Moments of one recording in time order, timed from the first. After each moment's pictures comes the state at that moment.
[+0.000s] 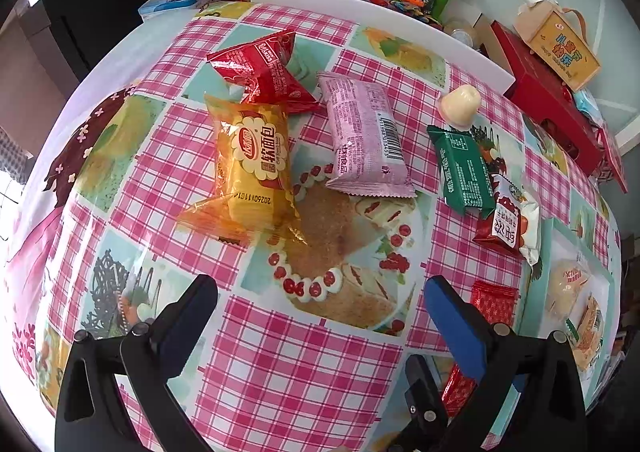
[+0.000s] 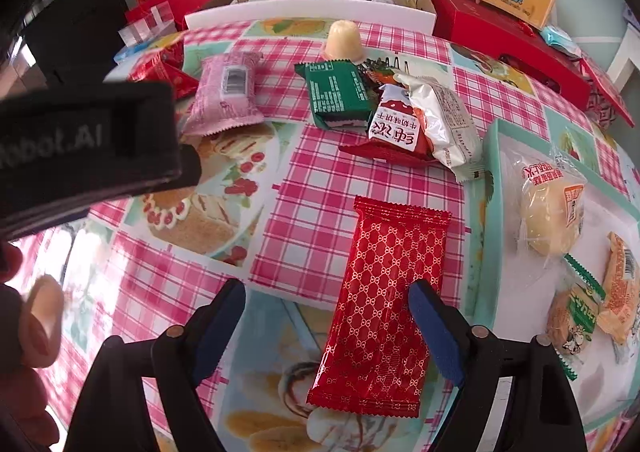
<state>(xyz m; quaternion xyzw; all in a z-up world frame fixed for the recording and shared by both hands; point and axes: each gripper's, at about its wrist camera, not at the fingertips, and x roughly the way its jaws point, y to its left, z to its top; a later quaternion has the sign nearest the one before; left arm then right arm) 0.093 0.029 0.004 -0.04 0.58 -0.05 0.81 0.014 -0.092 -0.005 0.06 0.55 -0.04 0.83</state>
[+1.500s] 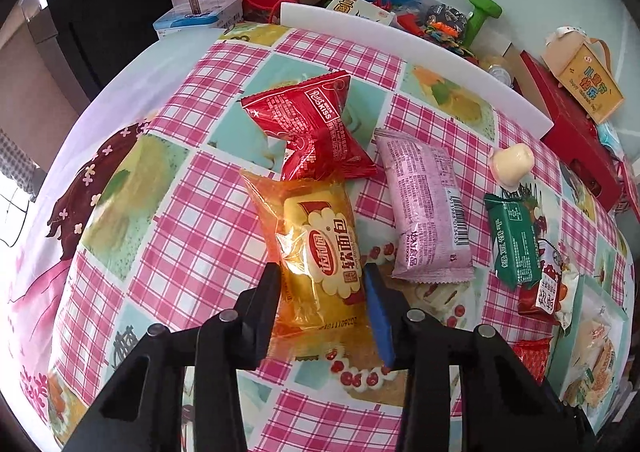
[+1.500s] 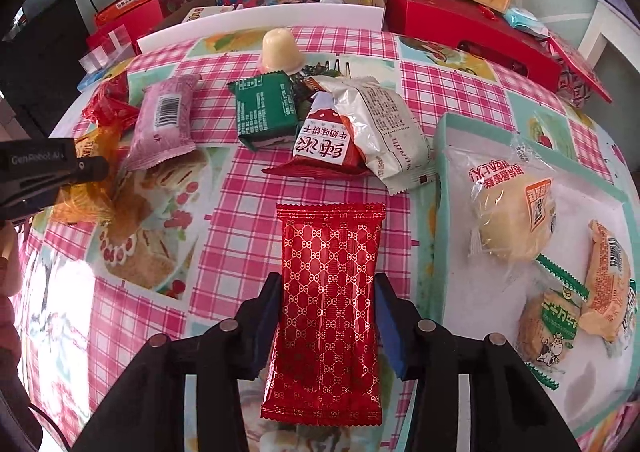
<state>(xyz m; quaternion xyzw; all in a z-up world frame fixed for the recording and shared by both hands) 0.146 0.060 -0.005 -0.04 0.55 -0.03 0.83 0.030 -0.128 -0.019 0.06 0.55 -0.11 0.82</state>
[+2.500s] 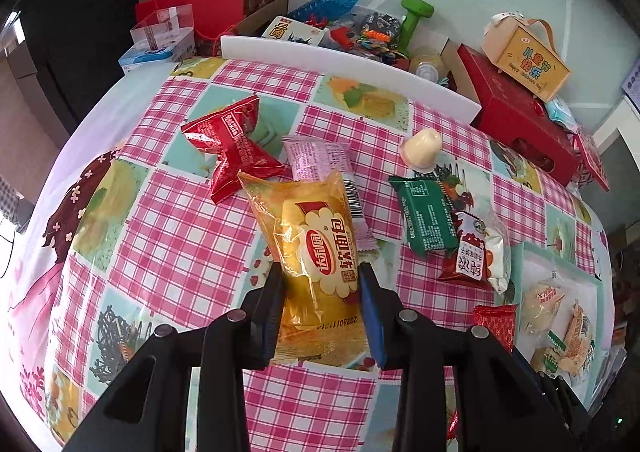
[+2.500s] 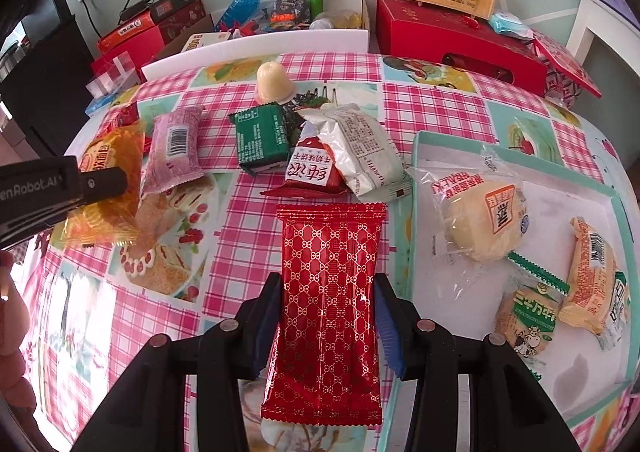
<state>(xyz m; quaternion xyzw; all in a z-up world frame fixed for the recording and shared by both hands) 0.105 0.020 0.037 -0.03 0.52 -0.10 0.85 0.013 -0.140 0.010 0.09 0.52 -0.11 0.84</state>
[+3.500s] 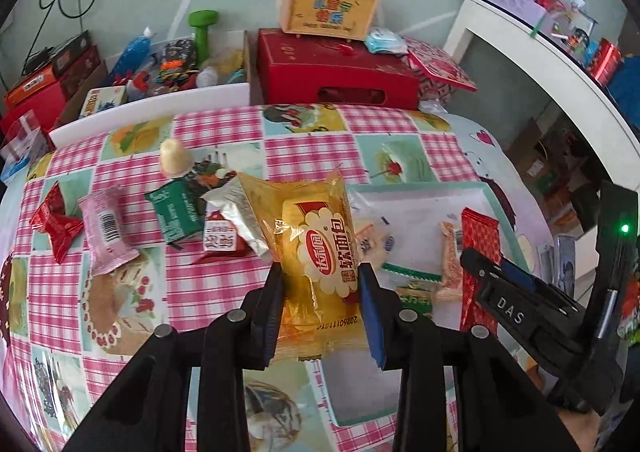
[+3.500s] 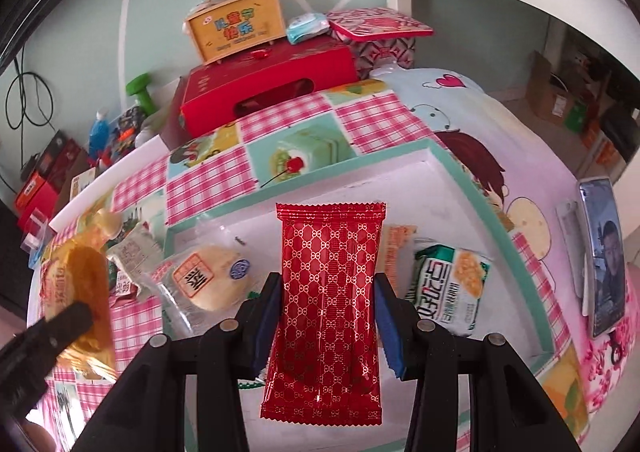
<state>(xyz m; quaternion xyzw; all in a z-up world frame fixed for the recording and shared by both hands) 0.011 -0.144 0.077 0.07 0.48 -0.32 0.81 -0.080 -0.312 0.057 0.22 0.44 -0.30 0.82</state>
